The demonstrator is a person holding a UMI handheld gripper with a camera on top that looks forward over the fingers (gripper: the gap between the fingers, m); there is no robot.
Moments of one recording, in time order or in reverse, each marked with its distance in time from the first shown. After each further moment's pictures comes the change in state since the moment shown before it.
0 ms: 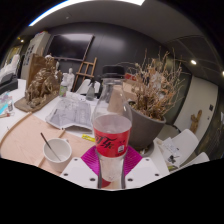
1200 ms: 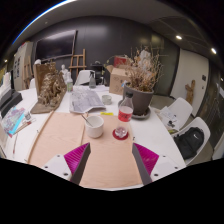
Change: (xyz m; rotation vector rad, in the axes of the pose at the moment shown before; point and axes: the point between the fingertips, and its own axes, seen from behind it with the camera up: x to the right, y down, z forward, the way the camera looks) arm -0.080 0.037 -0.227 -0.211 0.018 0.229
